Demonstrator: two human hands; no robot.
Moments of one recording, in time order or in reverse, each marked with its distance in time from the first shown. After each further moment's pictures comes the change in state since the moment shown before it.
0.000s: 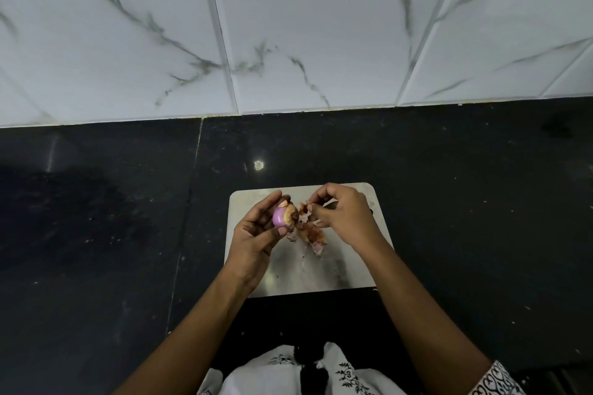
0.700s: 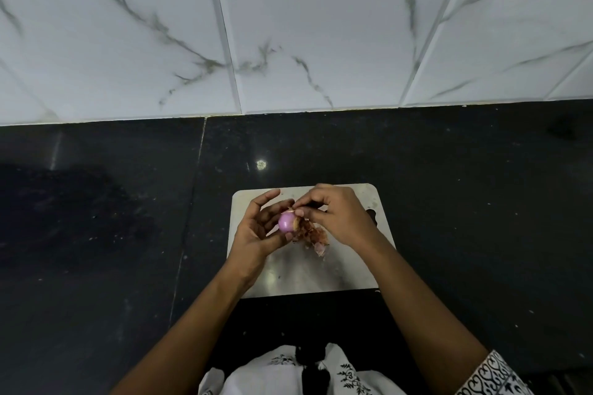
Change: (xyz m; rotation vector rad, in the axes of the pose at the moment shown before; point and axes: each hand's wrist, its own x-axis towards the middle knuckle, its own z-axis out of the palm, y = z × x) left_hand -0.002 0.002 -0.005 0.286 -0.009 0.006; right_hand 0.005 -0.006 0.001 -0.087 -0.162 -0.303
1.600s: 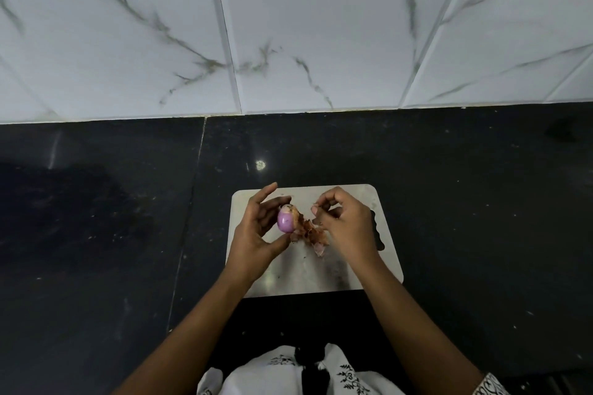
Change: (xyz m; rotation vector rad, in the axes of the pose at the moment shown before) left_hand -0.006 0.007 0.005 0.443 0.060 0.215; right_hand -0.018 0.013 0.018 0.177 0.348 0.237
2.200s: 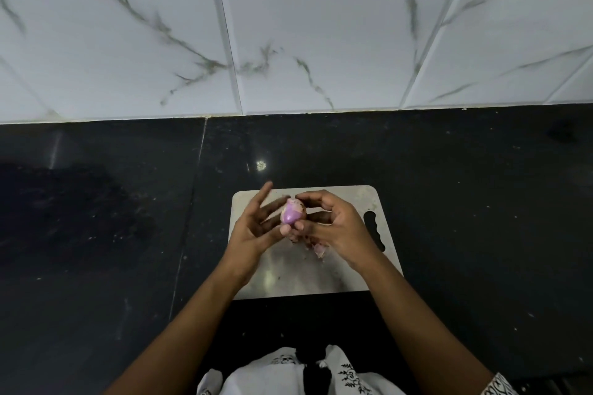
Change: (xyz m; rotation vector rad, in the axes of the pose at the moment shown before) left_hand 0.004 0.001 -0.010 -0.423 -0.087 -0.188; right_hand -0.006 -0.017 -0.008 0.358 -0.371 0.084
